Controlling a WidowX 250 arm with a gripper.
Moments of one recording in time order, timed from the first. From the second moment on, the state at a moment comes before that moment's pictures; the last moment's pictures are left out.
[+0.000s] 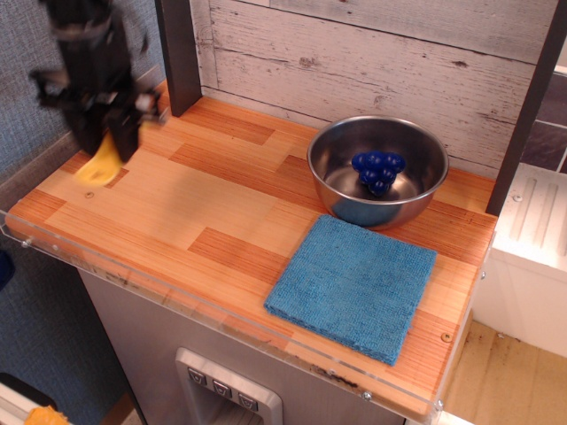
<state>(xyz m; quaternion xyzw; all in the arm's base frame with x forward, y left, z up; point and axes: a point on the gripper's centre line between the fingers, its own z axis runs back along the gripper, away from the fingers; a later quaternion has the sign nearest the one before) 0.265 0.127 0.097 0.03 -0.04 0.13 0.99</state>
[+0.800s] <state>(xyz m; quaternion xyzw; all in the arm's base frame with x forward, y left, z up) 0.263 -0.063 0.073 0.05 -0.02 0.05 1.00</state>
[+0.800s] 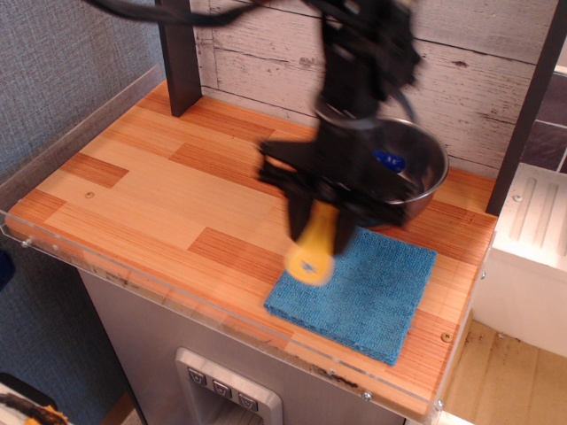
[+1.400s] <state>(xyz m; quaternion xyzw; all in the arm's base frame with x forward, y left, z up) 0.266 -0.097 0.063 0.05 -0.05 0.00 1.00</state>
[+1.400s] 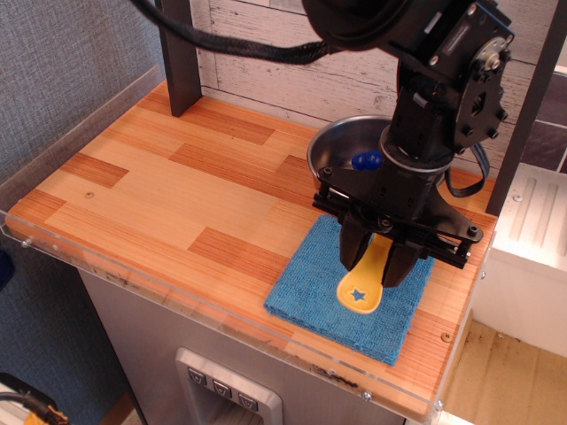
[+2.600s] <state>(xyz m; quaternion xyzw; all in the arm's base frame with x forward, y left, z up) 0.248 -0.050 0.096 0.02 -0.05 0.02 1.00</state>
